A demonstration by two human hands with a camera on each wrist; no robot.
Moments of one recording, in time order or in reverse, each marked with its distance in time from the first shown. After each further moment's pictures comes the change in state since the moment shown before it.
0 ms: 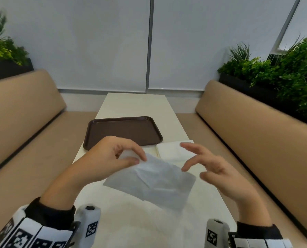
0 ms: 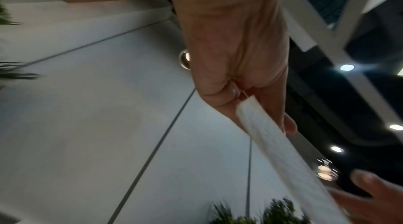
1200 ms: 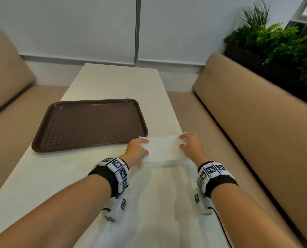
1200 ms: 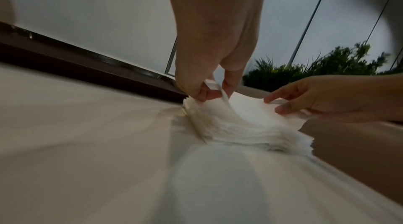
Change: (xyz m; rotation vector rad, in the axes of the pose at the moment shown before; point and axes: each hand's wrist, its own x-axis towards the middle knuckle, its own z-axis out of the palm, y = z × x) left_hand 0.243 -0.238 0.151 -0.132 0.122 -0.714; right_hand 0.166 0.309 -0.095 -0.557 0.333 0.691
